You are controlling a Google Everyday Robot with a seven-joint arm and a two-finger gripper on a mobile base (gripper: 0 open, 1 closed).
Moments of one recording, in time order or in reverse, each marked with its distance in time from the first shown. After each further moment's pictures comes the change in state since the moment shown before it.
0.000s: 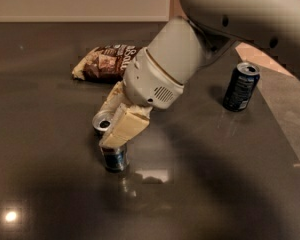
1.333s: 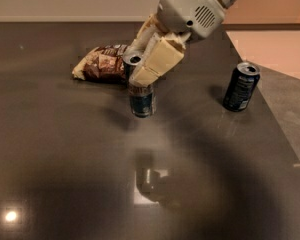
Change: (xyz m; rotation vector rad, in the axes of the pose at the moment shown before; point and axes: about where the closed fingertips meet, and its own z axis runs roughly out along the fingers) arm -0.010 -0.043 -0.112 0.108 0.040 0.000
